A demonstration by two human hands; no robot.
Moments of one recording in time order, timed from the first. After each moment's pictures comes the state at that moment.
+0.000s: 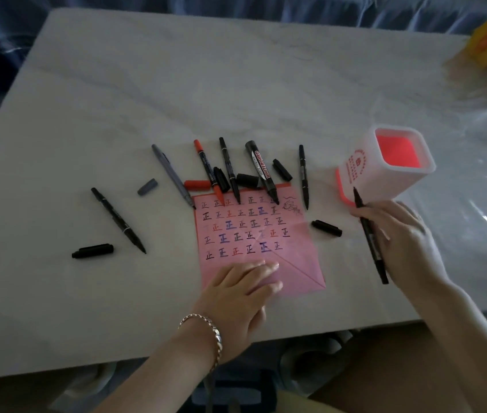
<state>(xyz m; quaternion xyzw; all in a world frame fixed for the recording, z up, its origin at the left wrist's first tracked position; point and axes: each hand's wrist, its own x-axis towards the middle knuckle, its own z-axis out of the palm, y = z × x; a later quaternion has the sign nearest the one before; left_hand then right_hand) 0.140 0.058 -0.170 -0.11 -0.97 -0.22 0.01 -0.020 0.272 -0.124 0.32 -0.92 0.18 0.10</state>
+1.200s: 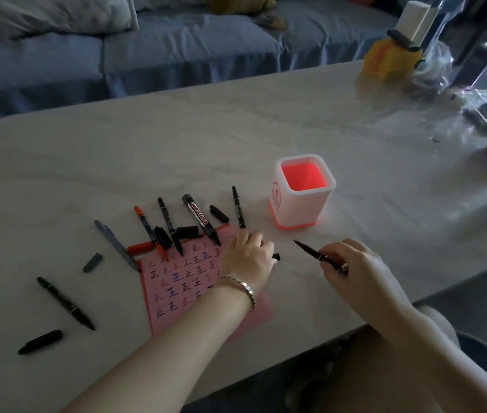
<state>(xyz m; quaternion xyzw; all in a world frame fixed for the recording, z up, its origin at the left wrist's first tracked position) 0.003 0.128 -0.134 -0.06 -1.00 -0.08 0.02 0.006 0.306 -0.105 0.11 -0.96 0.26 -0.03</state>
